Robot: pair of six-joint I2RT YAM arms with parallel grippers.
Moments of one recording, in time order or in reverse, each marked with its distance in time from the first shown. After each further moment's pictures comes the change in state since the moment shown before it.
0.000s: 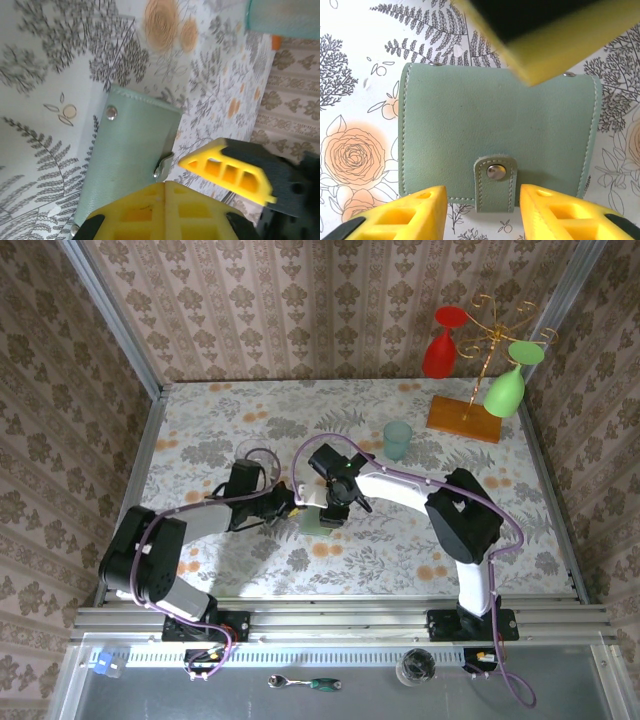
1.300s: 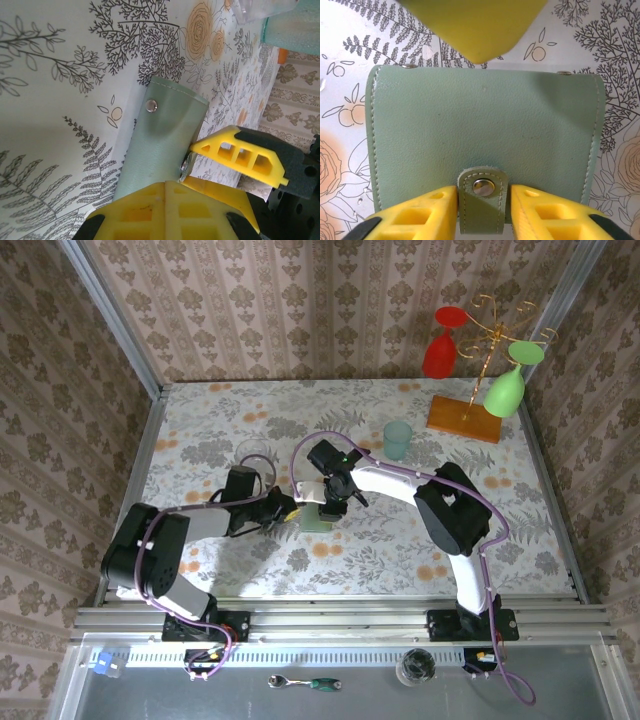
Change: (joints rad) left arm 0.026 0.046 -0.065 0.097 0.008 -0.047; right arm -0.033 0.085 0.067 0.001 -0.023 -0.062
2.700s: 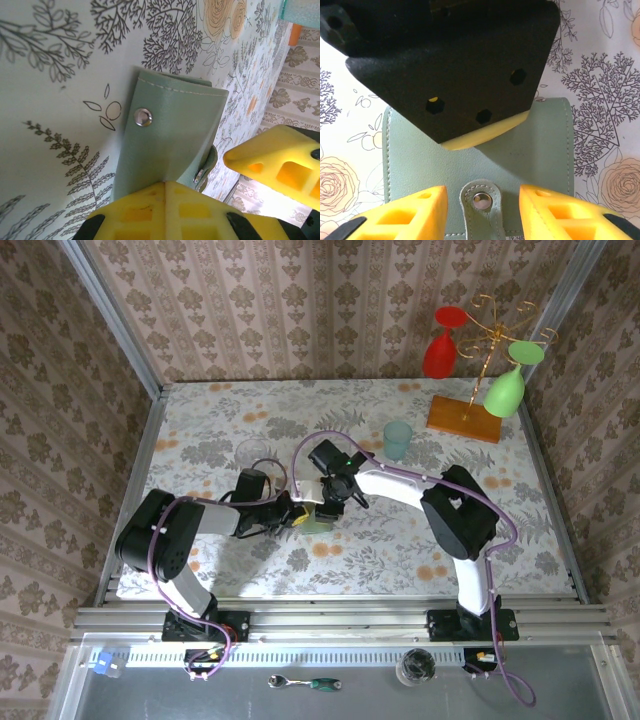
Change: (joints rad) left arm -0.050 0.114 0.007 0.088 0.026 -0.008; right arm 0.011 -0.048 -0.052 0.094 -0.052 -0.012
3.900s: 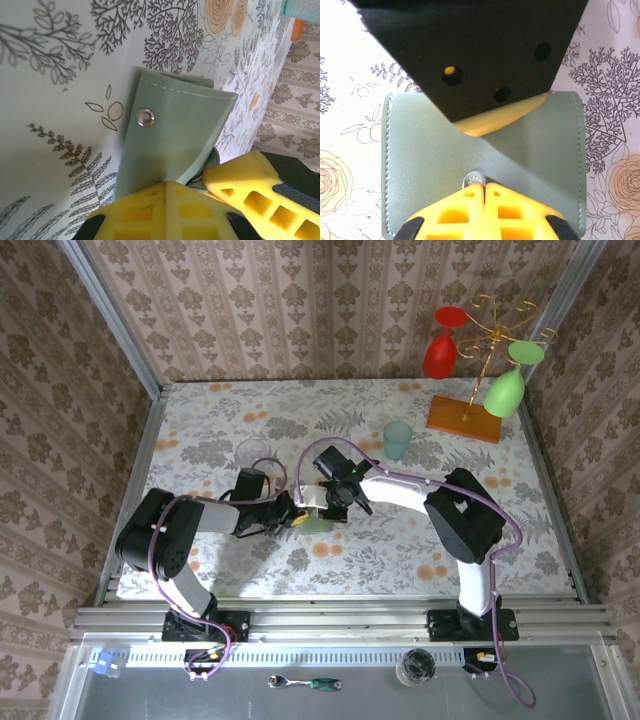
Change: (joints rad) left arm 0.019 0.009 0.013 -0.037 0.023 0.043; right arm 0.007 -0.057 -0.131 0.131 0.008 -0.014
